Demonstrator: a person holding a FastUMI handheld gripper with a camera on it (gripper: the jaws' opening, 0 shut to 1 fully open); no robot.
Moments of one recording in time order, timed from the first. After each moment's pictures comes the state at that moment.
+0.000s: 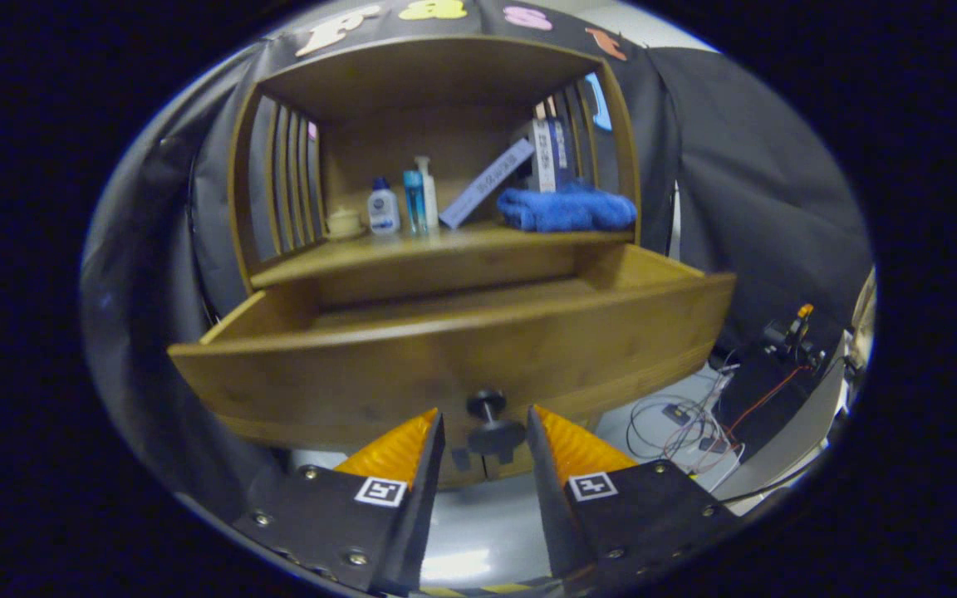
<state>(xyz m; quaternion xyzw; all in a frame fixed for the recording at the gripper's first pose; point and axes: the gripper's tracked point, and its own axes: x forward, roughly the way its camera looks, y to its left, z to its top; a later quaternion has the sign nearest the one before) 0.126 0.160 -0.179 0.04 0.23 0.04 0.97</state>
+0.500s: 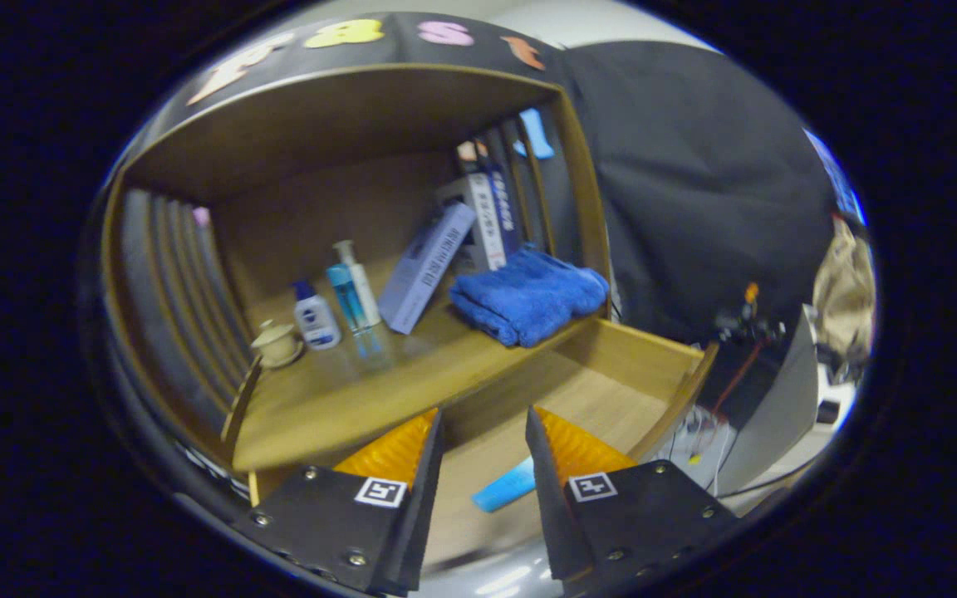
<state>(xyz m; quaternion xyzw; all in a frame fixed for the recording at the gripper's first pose) 0.253 0.186 -0.114 0.18 0.27 -0.17 0.93</state>
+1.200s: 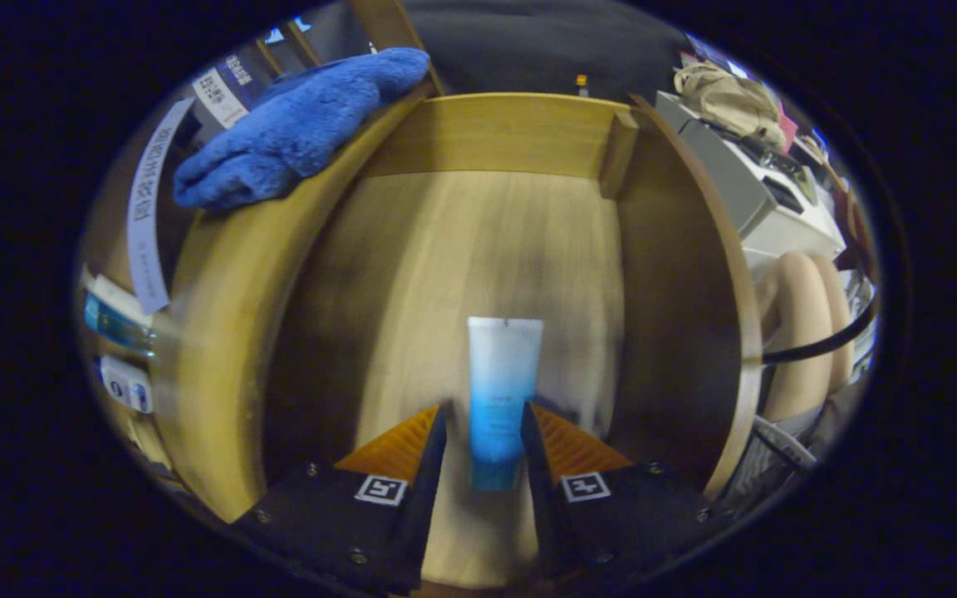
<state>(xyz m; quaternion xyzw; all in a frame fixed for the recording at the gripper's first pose) 0.207 0.186 -0.231 0.30 0.52 -0.42 0.68</state>
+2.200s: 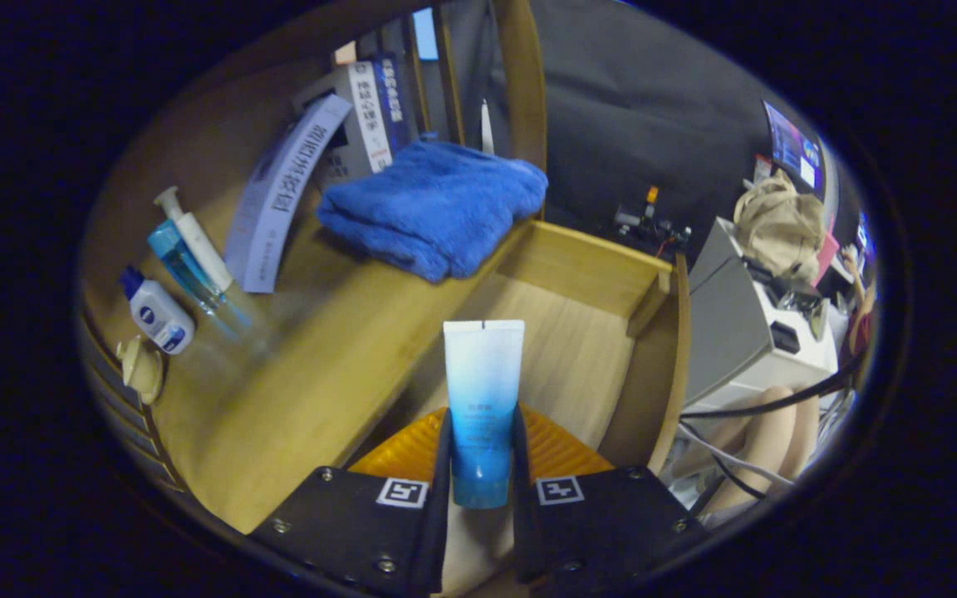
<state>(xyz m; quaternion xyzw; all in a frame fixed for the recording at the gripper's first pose) 0.258 0.181 -0.133 0.15 0.41 -0.33 0.84</state>
